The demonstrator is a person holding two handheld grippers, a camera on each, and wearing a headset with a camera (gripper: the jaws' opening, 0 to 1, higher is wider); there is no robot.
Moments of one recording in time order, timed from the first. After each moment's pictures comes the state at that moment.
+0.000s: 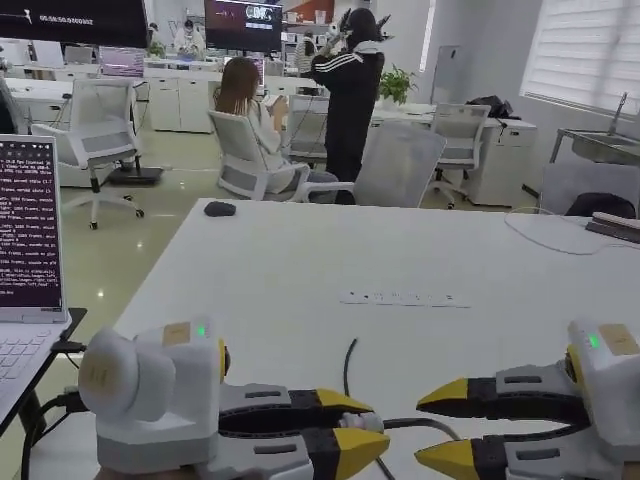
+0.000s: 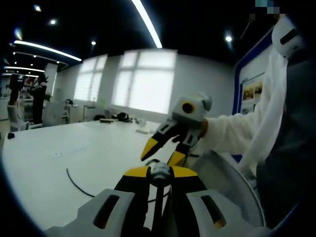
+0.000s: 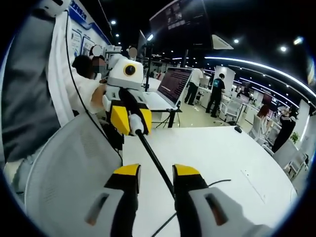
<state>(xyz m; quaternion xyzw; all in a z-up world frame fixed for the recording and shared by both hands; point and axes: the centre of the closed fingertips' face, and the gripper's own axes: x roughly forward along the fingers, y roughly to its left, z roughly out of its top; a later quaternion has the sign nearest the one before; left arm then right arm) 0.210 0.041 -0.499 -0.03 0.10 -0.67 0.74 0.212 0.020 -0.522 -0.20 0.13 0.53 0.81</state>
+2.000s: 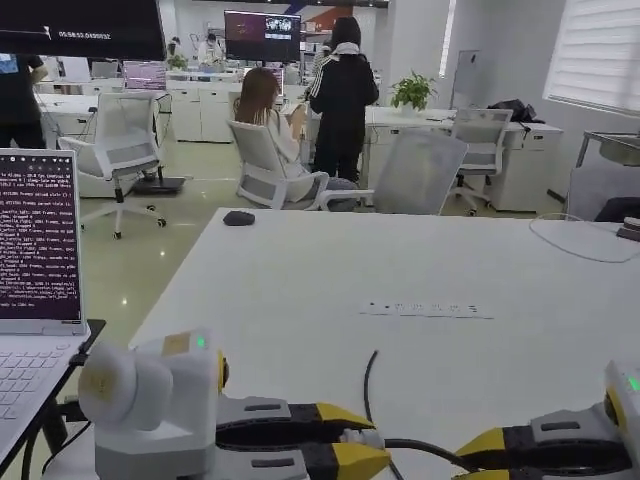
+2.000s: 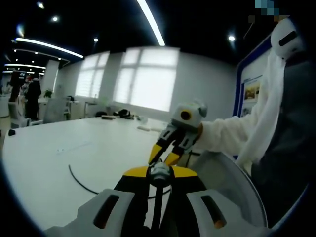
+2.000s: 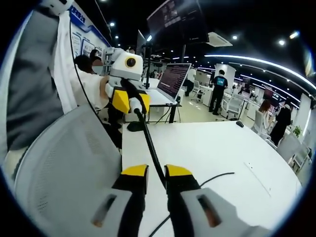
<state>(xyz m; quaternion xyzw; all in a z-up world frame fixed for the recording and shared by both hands) 0.220 0.047 -0.506 -0.03 0.11 -0.67 0.74 0.225 -0.006 -0.552 -0.17 0.14 0.52 0.82</state>
